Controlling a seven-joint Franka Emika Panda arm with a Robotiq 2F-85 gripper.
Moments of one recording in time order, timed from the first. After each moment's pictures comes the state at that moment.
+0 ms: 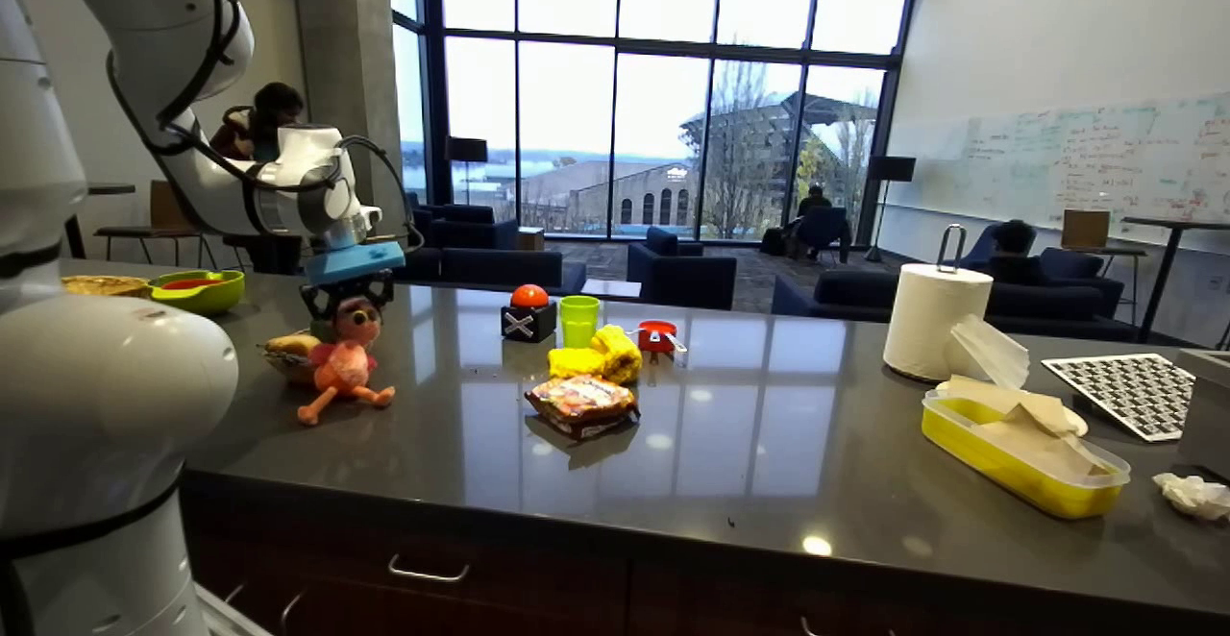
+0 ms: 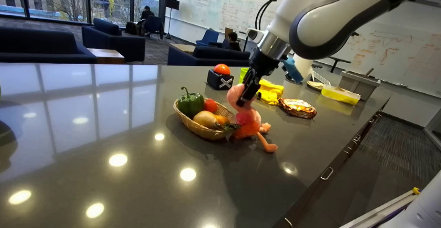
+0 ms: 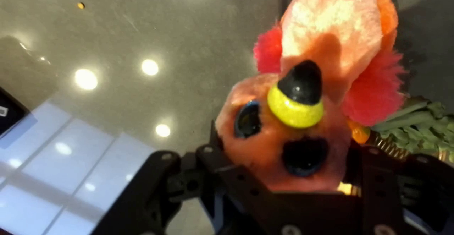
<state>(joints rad) 0.32 -0.11 0.22 -2.50 0.03 2.72 -0.56</state>
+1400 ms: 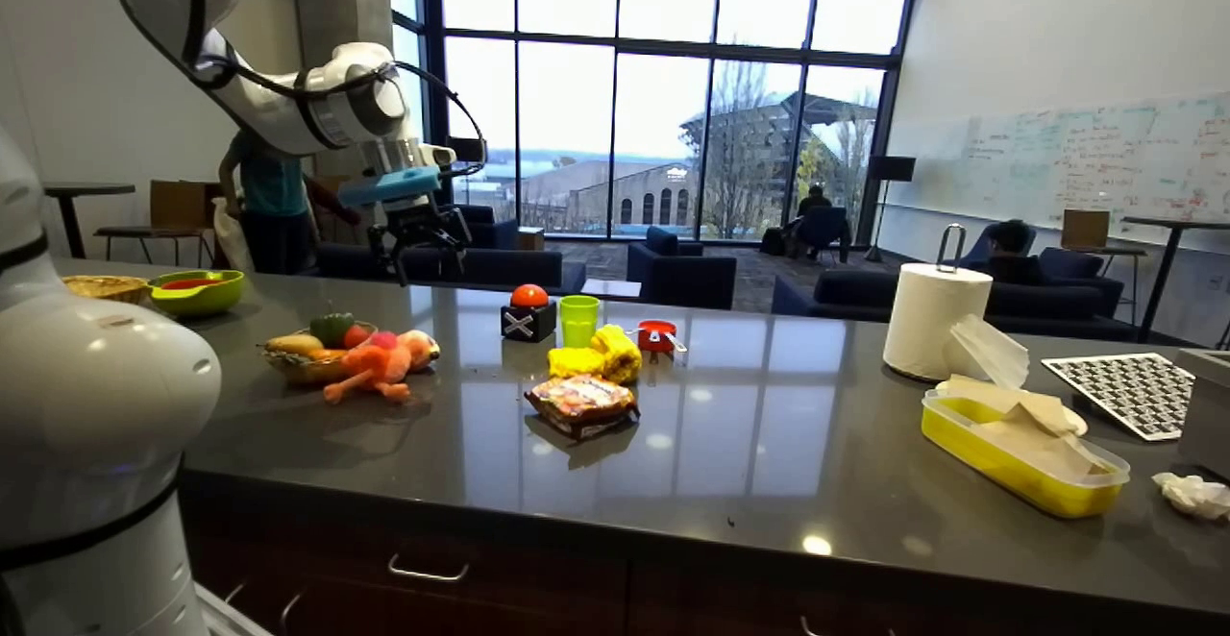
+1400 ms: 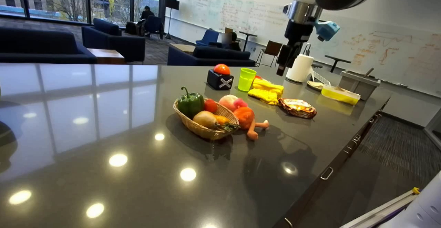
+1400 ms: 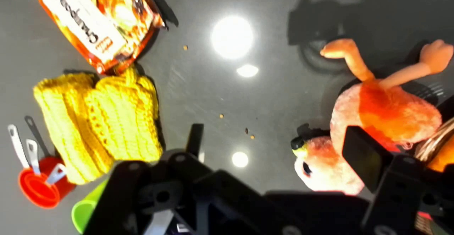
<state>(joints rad) 0.13 -0.28 0.17 -2.33 -0.20 2.16 -0.14</state>
